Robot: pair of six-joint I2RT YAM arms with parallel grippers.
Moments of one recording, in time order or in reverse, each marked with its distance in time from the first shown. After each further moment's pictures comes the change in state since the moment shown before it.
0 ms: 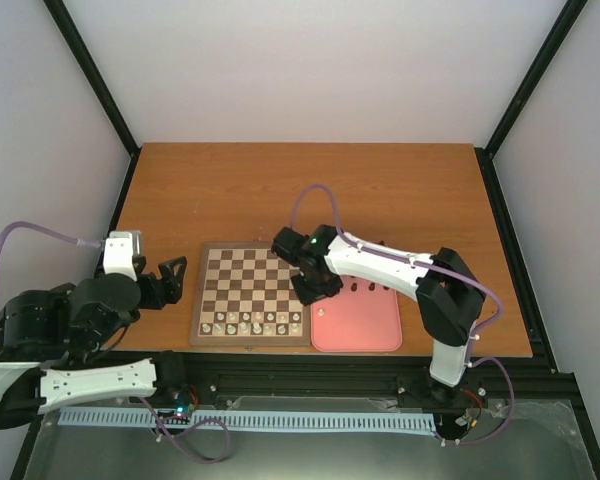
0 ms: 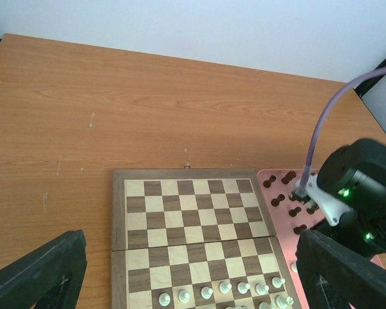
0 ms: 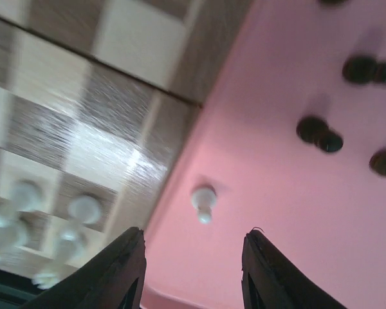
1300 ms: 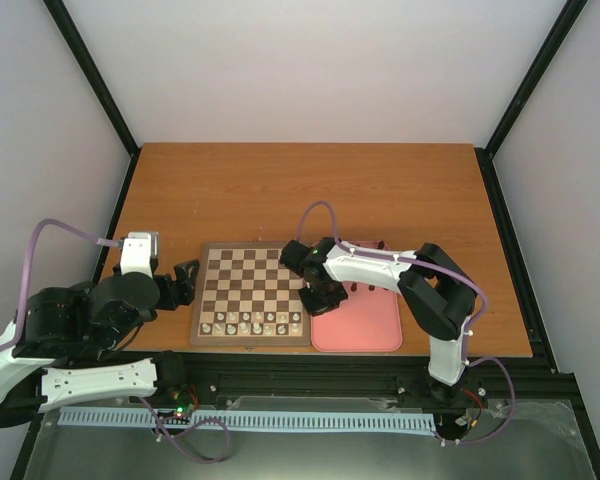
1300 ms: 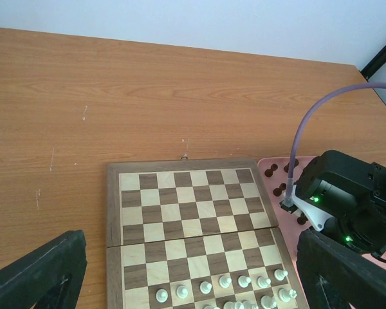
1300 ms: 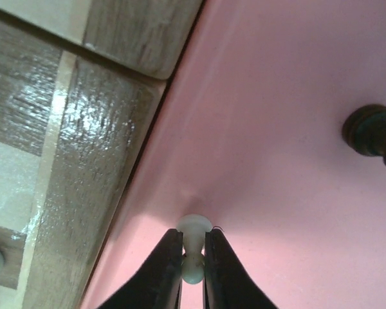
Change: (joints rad) left arm 0.000 0.035 -0.053 0.050 0.023 0.016; right arm -0.032 0.045 -0.212 0.135 -0.069 -0.036
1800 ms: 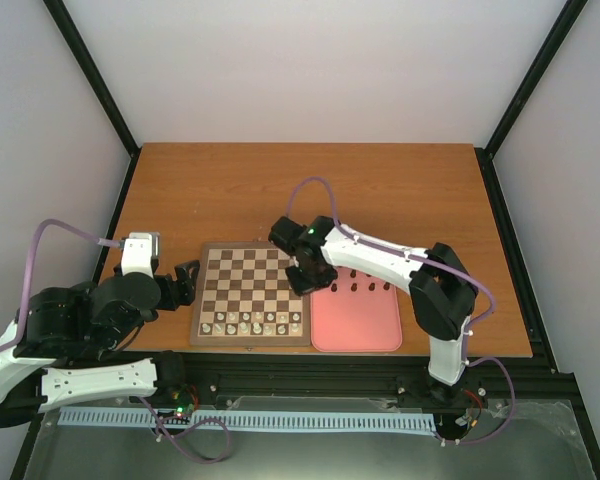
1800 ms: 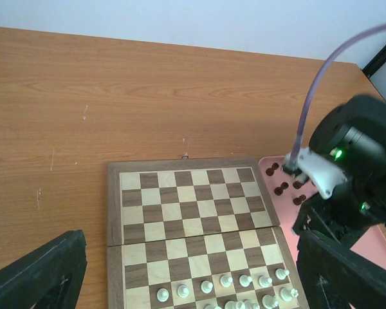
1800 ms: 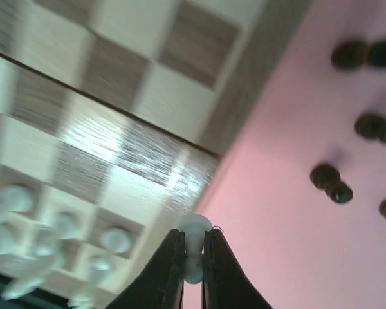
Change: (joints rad) left arm 0.000 0.000 -0.007 0.000 0.001 0.000; right arm 0.000 0.001 0.183 -0.107 0.022 -0.008
